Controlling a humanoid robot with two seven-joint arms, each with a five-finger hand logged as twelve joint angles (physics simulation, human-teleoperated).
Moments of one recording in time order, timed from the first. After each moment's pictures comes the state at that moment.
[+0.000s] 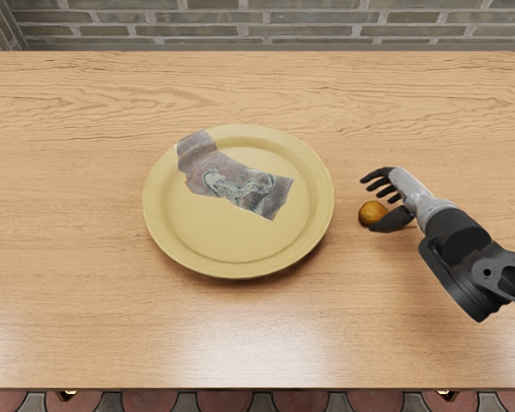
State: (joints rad) left arm 0.05 0.00 -0.02 0.00 -0.03 -0.01 0.10; right arm 0.78 -0.67 0.28 1.67 -1.07 -0.55 -0.61
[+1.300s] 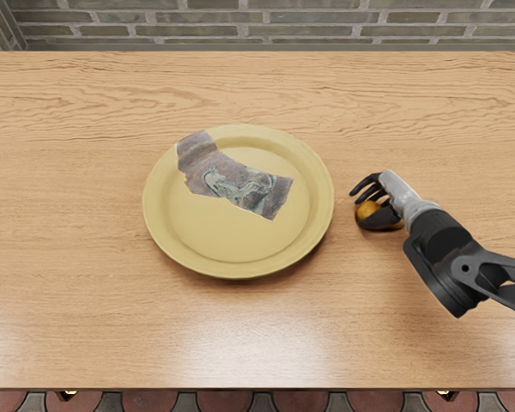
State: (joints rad) left arm 0.05 0.00 -0.02 0.00 -0.03 -0.01 0.10; right arm 0.77 -0.59 0.29 1.59 -1.06 -0.56 -0.61
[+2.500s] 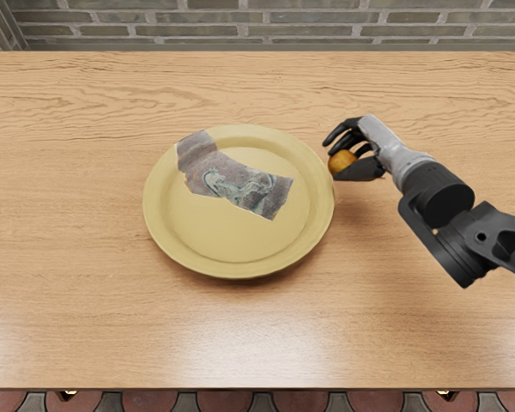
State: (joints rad) left arm 0.05 0.00 -0.02 0.00 -0.03 -0.01 0.10; right arm 0.89 -0.62 0.38 1.74 -1.06 -0.52 -0.61
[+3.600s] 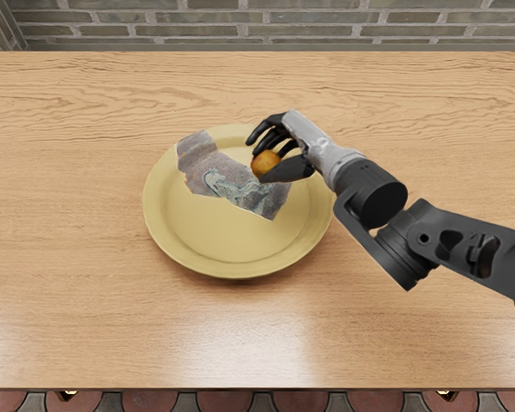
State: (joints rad) left arm 0.05 0.00 -0.02 0.00 -0.03 -0.01 0.10; right arm 0.94 -0.41 0.39 1.74 -1.06 -0.51 -0.61
